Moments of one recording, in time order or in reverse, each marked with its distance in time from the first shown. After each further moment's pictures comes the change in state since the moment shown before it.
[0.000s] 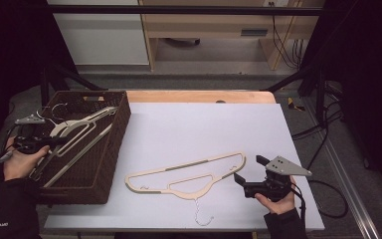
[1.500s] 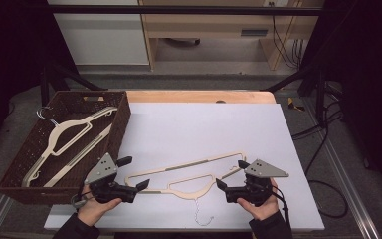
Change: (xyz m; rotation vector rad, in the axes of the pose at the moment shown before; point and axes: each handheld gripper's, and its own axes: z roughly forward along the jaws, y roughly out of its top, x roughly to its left) left arm -0.238 -0.039 0.024 -0.349 -0.366 0.314; right arm 0.041 0.003 0.024 0.061 0.047 -0.004
